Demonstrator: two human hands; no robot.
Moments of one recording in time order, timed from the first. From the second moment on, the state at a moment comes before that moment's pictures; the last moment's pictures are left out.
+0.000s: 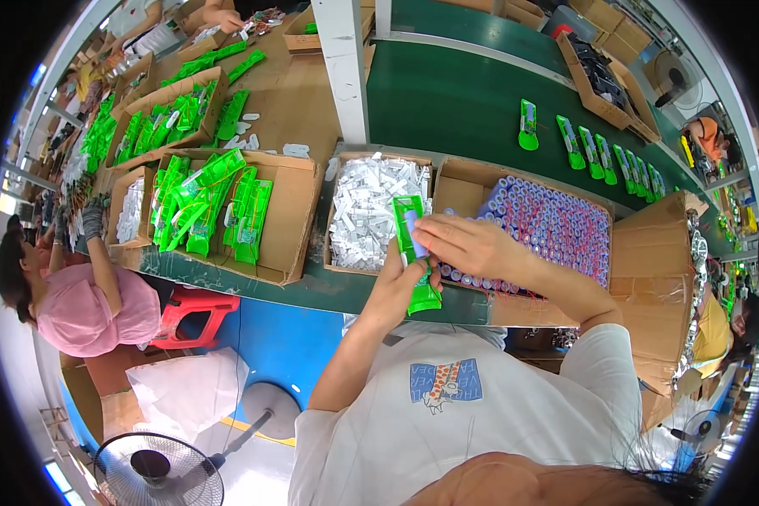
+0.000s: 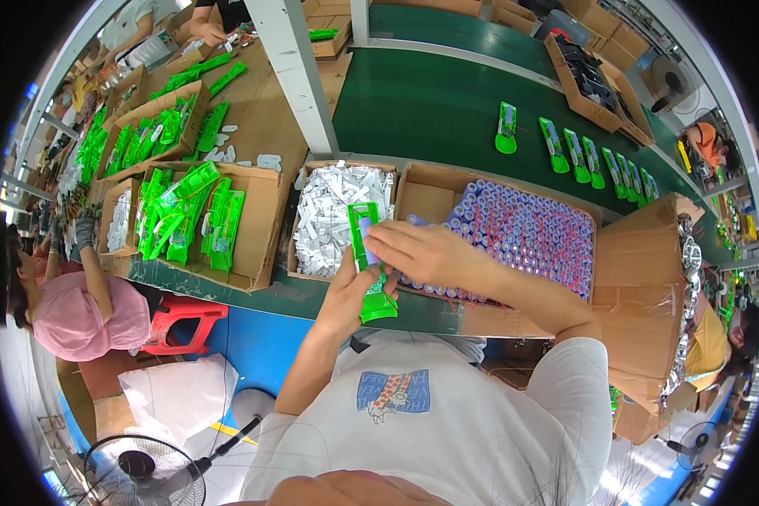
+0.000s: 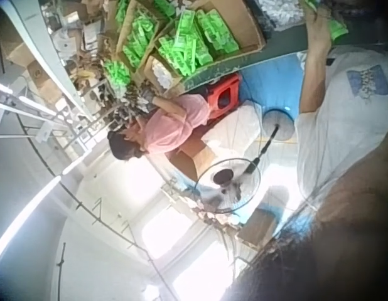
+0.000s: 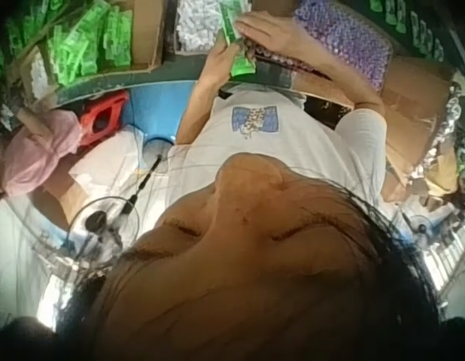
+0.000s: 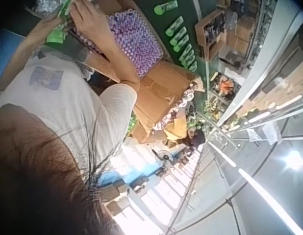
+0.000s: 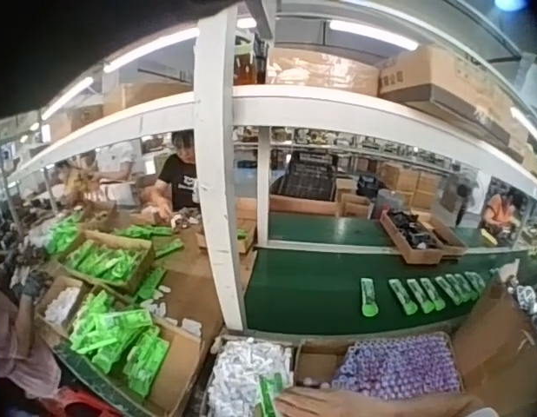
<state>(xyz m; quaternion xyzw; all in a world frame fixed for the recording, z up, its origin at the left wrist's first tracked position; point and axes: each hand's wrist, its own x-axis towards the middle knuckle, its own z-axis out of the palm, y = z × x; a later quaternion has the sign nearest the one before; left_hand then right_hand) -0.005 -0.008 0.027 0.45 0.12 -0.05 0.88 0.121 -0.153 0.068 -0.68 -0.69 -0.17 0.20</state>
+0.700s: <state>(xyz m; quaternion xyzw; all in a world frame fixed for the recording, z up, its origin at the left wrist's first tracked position) -0.044 -0.014 0.033 0.76 0.11 -0.01 0.64 0.139 -0.129 0.056 -0.55 -0.43 0.56 0.45</state>
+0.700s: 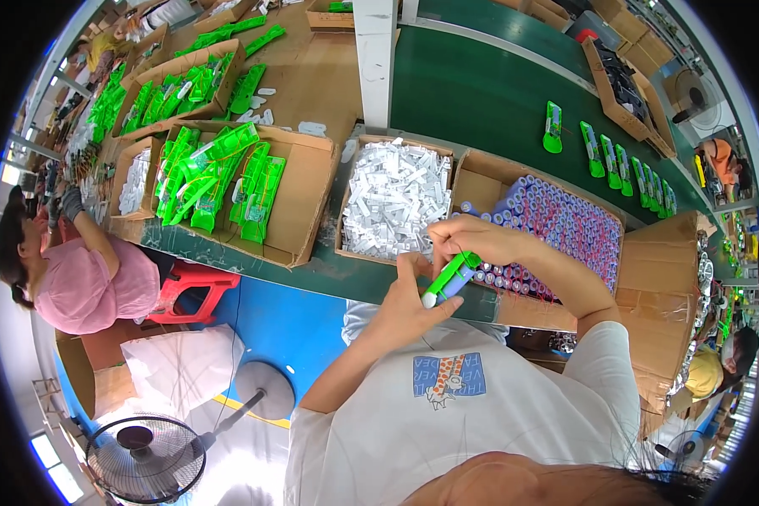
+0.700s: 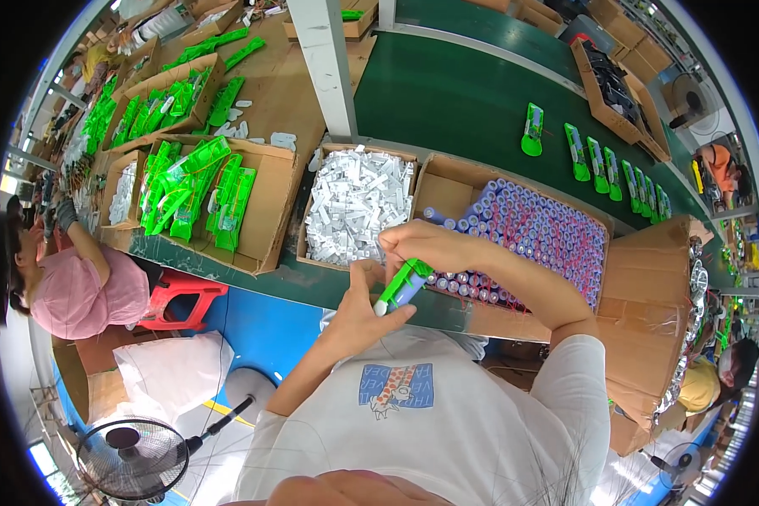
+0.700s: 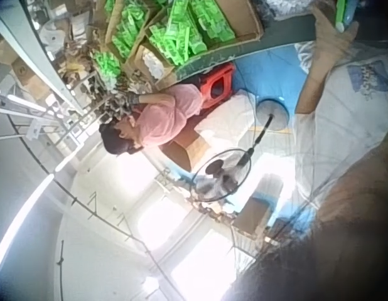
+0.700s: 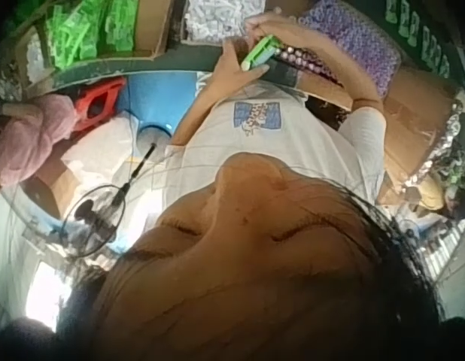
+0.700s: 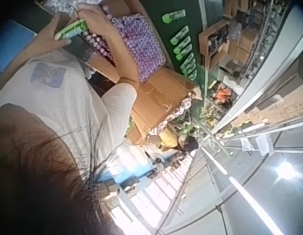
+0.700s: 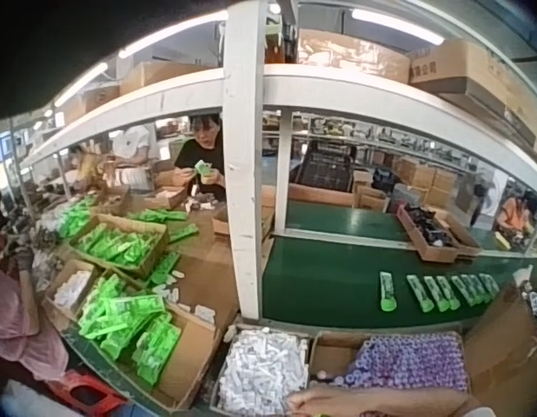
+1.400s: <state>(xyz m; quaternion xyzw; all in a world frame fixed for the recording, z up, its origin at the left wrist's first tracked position) -0.043 0.016 0.019 0.46 0.17 0.08 0.87 0.132 -0.059 0.050 -0.69 -0.48 0.15 0.52</state>
